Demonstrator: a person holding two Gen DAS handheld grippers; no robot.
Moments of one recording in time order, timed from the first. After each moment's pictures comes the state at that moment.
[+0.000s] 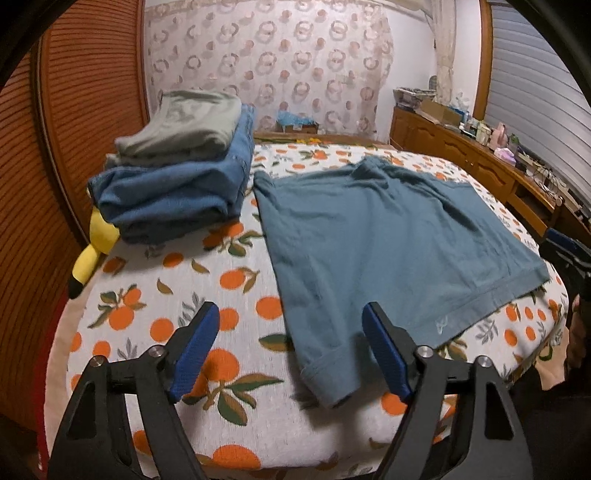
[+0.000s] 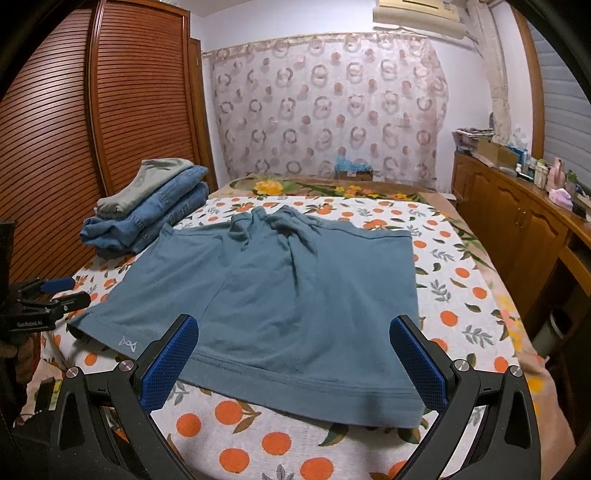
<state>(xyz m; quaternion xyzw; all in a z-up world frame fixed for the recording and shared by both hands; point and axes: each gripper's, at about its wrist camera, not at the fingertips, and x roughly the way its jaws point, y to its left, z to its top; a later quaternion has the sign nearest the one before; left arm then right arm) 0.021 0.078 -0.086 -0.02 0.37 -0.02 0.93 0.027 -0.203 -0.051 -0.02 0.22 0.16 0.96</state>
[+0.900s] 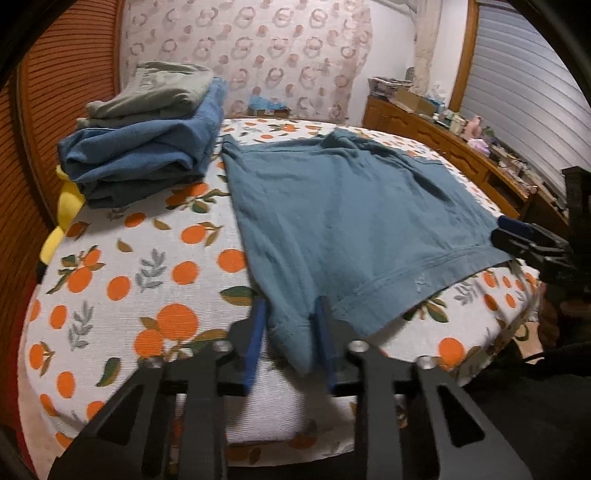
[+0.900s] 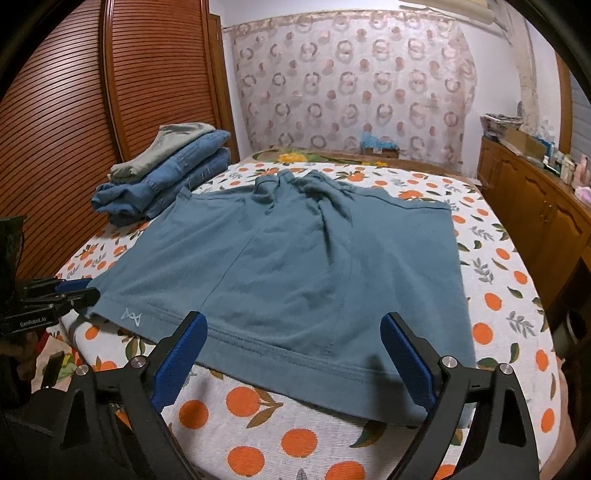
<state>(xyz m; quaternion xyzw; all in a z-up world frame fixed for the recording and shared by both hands) 0.008 0.072 -0.107 -0.05 0.39 -0.09 0.92 0.049 -0.186 -0.068 -0.05 0.26 0.20 0.94</state>
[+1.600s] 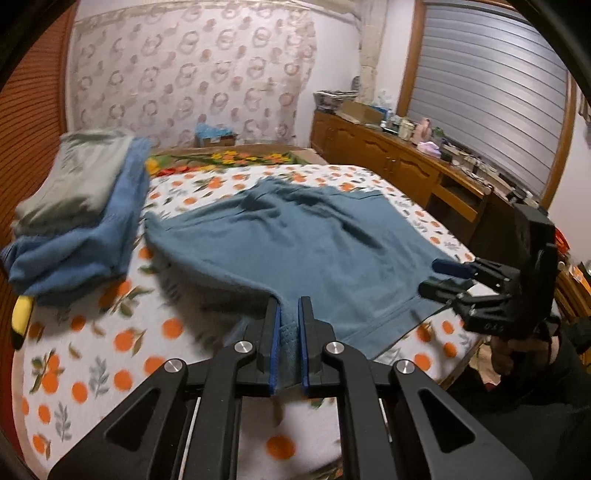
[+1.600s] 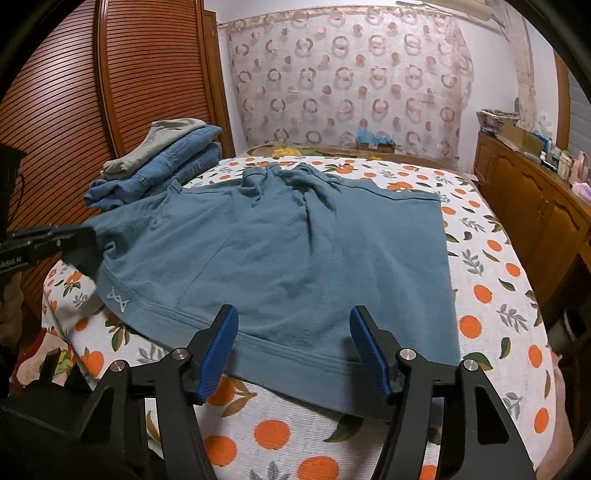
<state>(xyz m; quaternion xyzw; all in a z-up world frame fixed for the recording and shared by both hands) 0.046 0.017 -0.045 -0.01 0.35 -0.18 0.92 0.048 -0.198 -0.069 -0.05 0.26 0.18 0.95</state>
